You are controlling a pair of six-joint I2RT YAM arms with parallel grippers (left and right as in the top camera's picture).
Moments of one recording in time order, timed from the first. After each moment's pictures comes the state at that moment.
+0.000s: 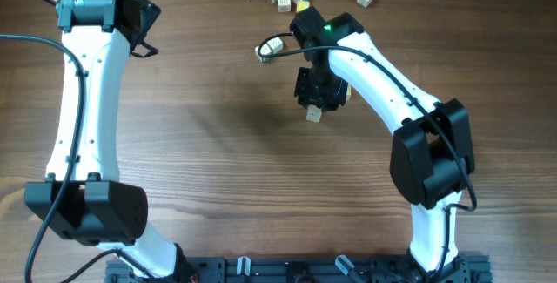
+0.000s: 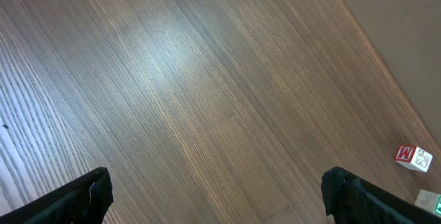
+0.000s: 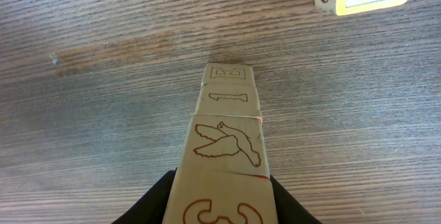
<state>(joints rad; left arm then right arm) -0.01 1.81 1.91 -1.23 -0.42 -0.96 0.50 2.13 1.80 -1.27 -0.10 0.68</state>
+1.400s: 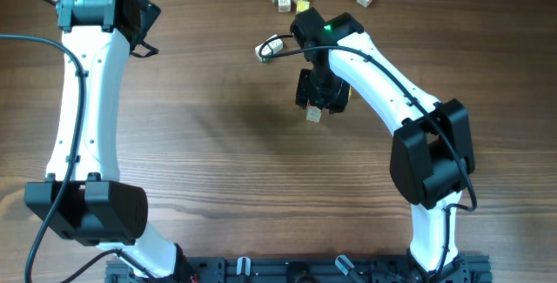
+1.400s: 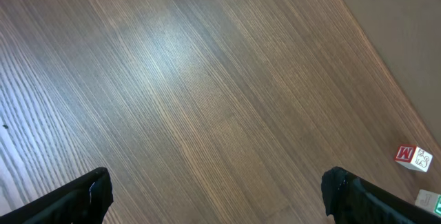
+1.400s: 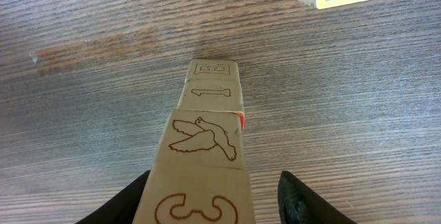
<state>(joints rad) -0.01 1.81 1.91 -1.23 -0.42 -0.96 0.50 2.13 1.80 -1.30 -0.07 0.68</state>
